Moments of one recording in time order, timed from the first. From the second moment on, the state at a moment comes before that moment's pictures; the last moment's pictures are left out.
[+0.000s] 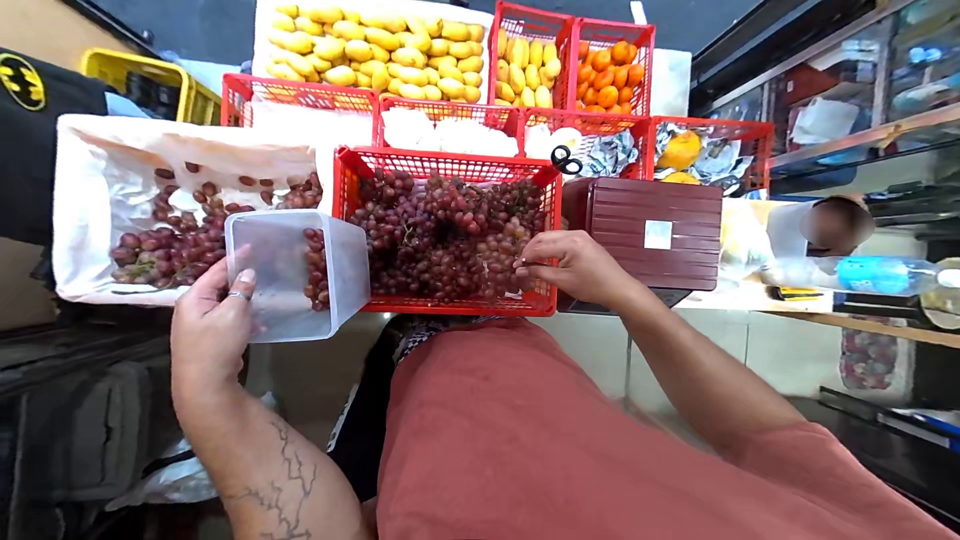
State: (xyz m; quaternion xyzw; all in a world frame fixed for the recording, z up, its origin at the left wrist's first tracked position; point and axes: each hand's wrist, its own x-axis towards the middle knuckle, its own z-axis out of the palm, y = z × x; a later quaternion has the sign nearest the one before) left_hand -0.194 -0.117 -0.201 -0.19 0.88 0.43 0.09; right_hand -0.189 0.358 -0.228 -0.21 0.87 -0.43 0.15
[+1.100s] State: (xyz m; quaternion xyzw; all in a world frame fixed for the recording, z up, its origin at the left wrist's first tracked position) left_hand -0.208 -0.151 -0.224 0.01 0.90 0.42 0.10; right_hand -0.176 0.192 -0.309 -0.16 0.89 -0.17 0.39
